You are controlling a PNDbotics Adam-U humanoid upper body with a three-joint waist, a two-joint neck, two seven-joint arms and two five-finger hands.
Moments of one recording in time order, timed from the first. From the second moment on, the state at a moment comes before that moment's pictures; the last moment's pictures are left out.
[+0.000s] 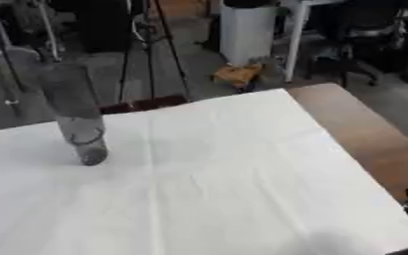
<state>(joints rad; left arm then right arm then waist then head) -0.98 0.48 -0.05 -1.42 0.24 0.12 0.31 -0.16 -0.38 -0.47 -1.59 -0.55 0.16 0.91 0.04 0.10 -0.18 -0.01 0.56</state>
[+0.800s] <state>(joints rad) -0.97 0.49 -0.08 -1.42 0.32 0.10 0.37 -0.16 -0.38 -0.47 -1.59 -0.55 0.17 0.91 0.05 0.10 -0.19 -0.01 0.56</state>
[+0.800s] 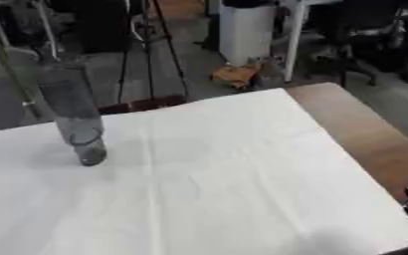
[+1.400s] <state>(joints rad) -0.97 0.52 -0.06 -1.48 0.30 -0.01 0.46 -0.16 -0.38 -0.47 -1.59 -0.55 0.17 0.91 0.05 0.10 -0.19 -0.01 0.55</state>
